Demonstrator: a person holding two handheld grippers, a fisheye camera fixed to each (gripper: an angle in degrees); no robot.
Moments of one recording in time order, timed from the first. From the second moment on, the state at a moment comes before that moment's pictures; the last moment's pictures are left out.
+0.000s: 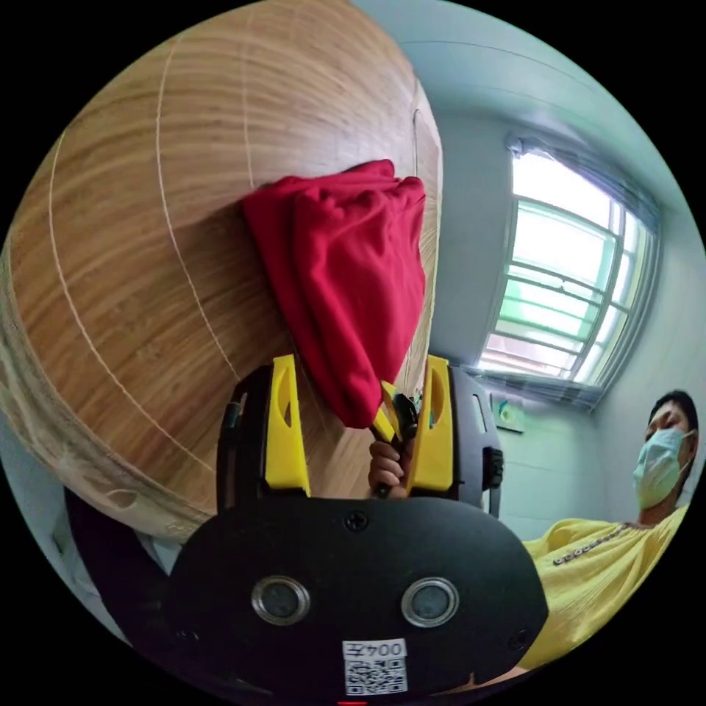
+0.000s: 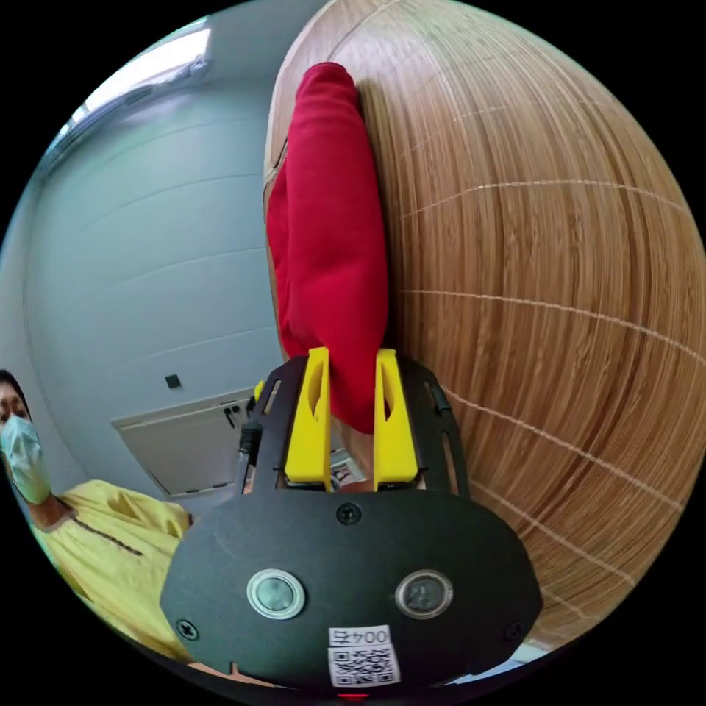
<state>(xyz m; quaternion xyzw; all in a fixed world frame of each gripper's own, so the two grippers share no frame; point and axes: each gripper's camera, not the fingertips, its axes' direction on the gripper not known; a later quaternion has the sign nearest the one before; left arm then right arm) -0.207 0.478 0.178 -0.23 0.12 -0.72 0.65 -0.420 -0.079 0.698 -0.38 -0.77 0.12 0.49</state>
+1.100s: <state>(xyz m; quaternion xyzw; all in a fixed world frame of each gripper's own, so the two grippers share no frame) -0.200 0.211 0.293 -0.51 0.30 -0.41 0.69 -0.294 -0.050 0.761 -0.31 -0.81 0.31 0.39</state>
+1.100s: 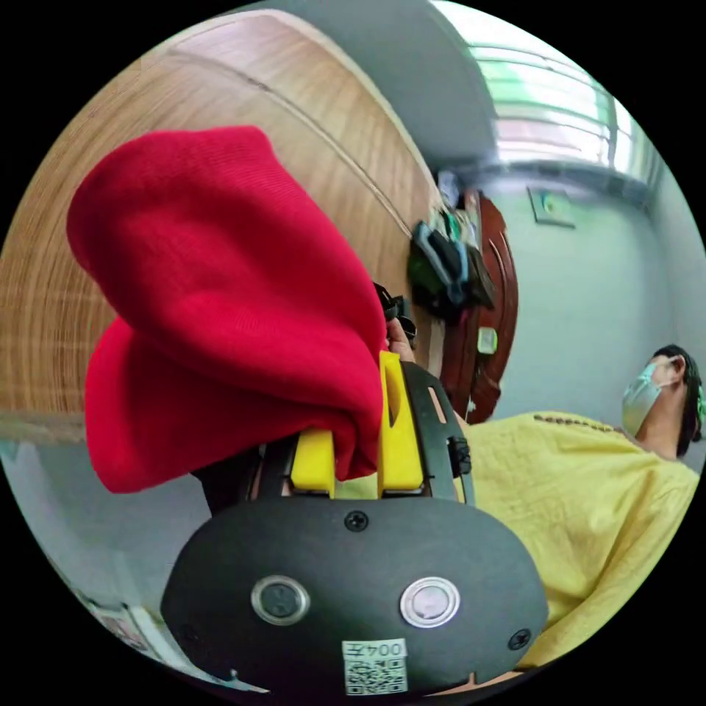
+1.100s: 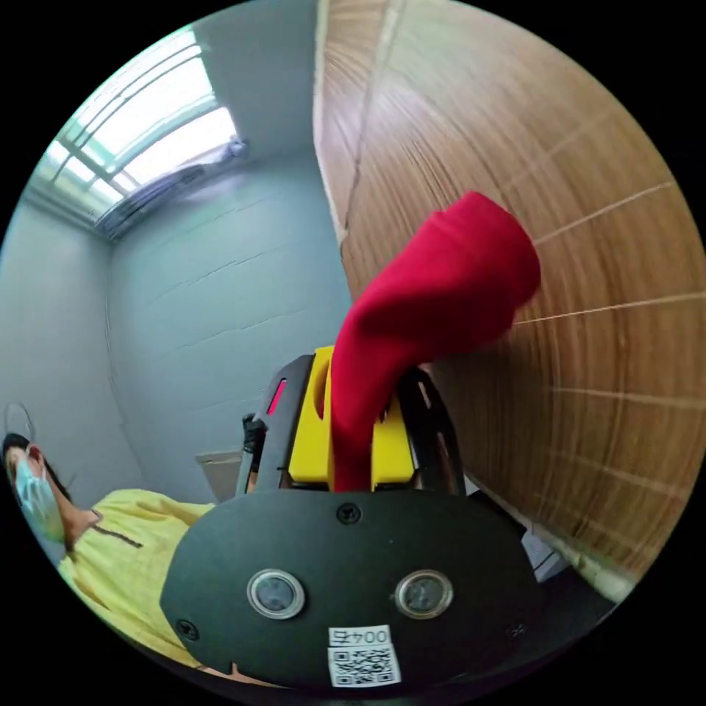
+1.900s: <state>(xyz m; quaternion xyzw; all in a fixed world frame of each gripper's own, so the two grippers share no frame) 0.435 -0.026 0.386 -0.53 0.78 0.09 0.33 0.213 0.366 0.406 0.06 -0.29 0.75 0.58</state>
